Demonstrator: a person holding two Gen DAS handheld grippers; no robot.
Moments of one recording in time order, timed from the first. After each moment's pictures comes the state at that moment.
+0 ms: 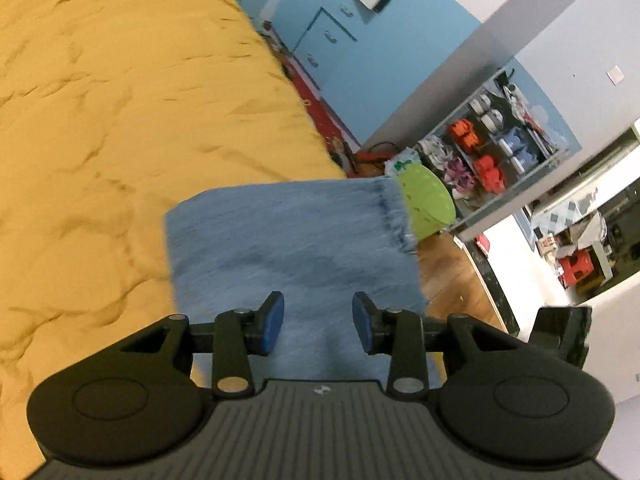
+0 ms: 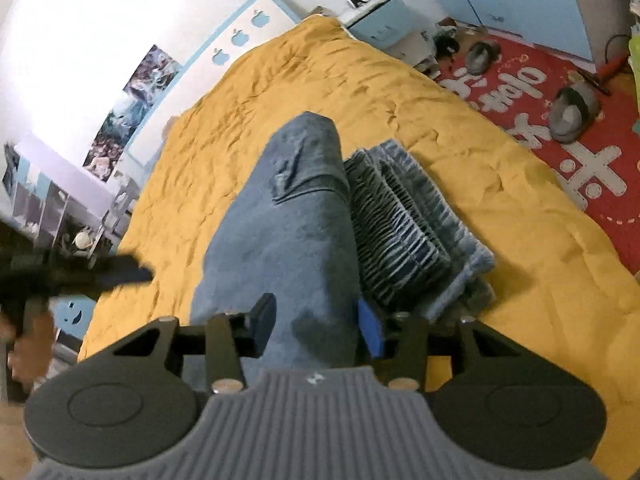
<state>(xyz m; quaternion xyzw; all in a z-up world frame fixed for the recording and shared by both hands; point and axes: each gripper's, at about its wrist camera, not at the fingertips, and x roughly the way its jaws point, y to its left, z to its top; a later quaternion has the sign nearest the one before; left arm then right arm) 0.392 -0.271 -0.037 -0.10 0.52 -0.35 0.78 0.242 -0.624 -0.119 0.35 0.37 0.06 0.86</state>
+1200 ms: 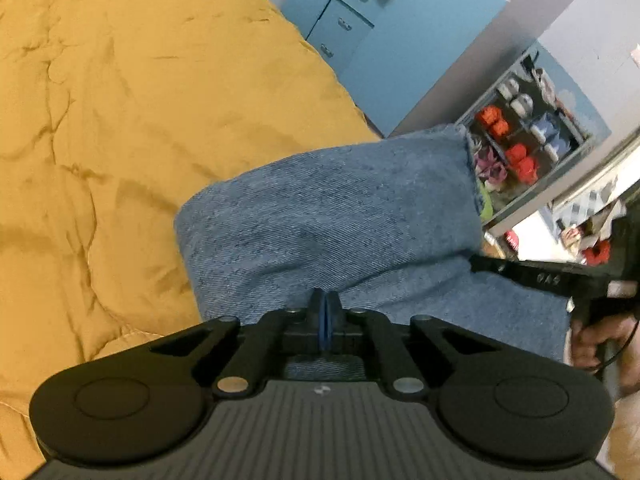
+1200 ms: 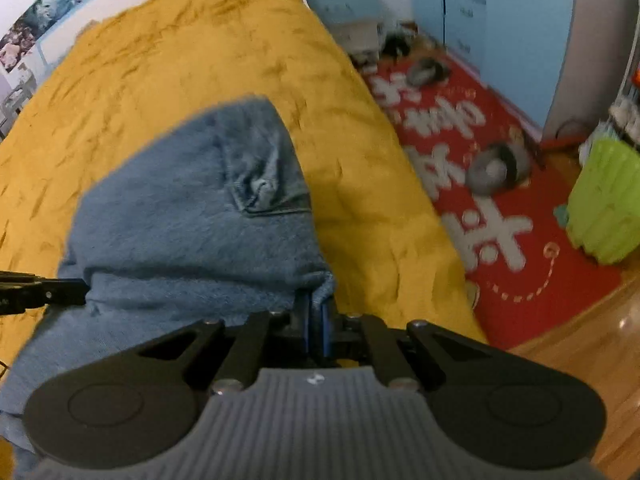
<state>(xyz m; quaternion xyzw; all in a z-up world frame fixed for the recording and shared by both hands) 0.446 -0.319 -0.151 -0.07 0.51 -0.35 0.79 0.371 -0.659 -0.151 0.14 0.48 -0.03 0.87</state>
